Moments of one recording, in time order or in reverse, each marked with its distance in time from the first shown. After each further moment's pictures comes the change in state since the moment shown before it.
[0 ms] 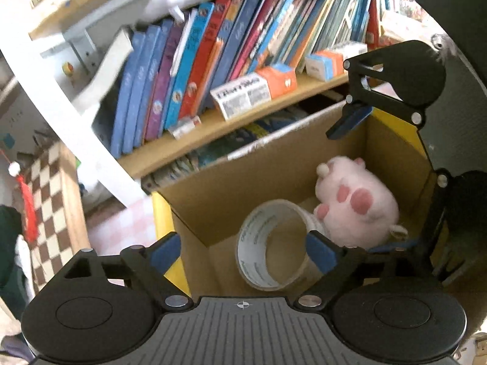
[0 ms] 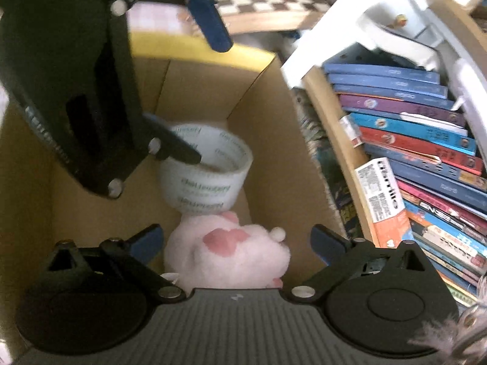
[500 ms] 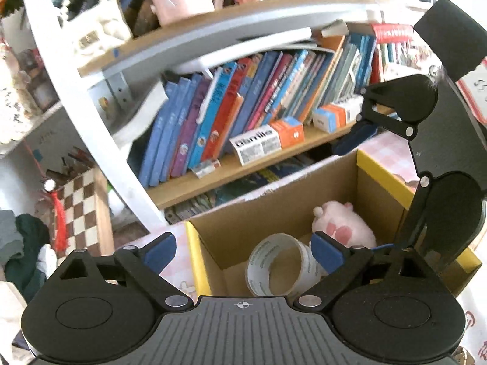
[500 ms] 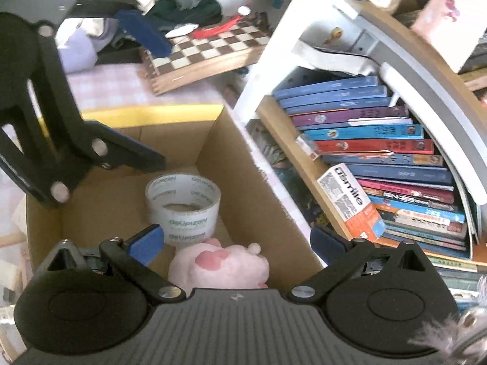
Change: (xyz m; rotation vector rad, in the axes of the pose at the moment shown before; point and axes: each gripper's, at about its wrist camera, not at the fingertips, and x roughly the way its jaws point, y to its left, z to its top) left arm -0.062 0.005 -0.001 -0.076 -0.151 0.048; right arm -0.048 -0.010 0.001 0.204 -0.133 -0.092
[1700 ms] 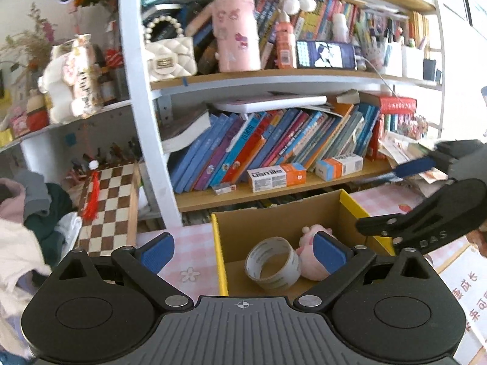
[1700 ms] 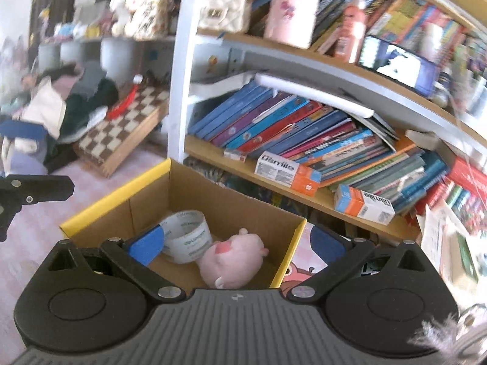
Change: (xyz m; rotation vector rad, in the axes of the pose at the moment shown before) left arm -0.107 0.025 -0.059 -0.218 -0.189 -0.006; right arm -0.111 0.047 -0.019 0.551 -0.139 -0.276
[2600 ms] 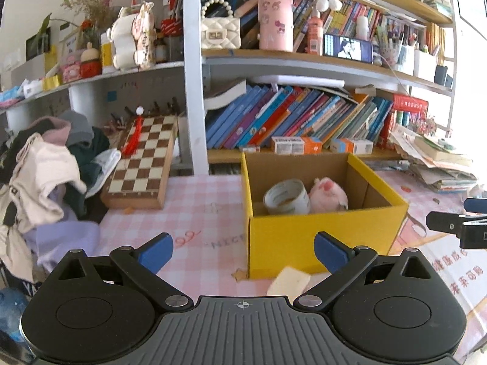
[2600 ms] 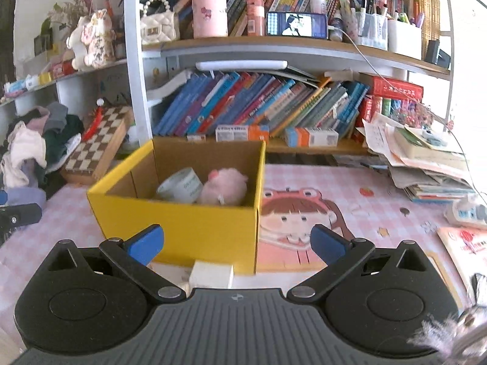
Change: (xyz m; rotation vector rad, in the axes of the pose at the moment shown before) left arm -0.073 0.009 -0.091 -0.120 0.048 0.059; right arm -0.101 0.051 -0.115 0.317 -0.044 -0.181
